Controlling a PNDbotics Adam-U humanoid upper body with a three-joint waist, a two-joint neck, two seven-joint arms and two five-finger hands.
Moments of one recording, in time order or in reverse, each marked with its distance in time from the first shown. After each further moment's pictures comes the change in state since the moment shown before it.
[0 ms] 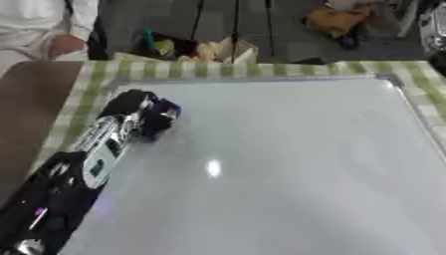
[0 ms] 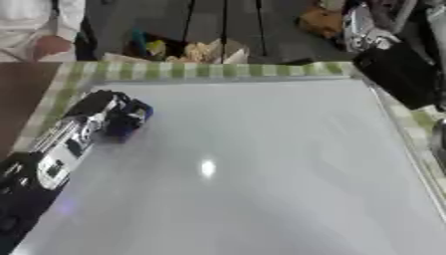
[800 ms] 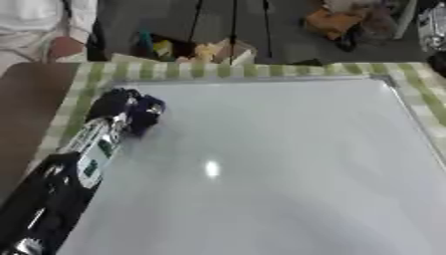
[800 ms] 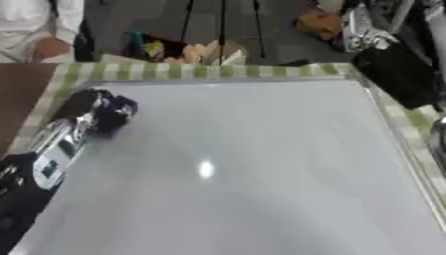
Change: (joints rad) left arm 0.000 -0.003 0.082 0.069 -0.014 0.046 0.101; right arm 0.000 0.000 0.000 0.000 0.000 0.001 0.002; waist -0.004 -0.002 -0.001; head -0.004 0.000
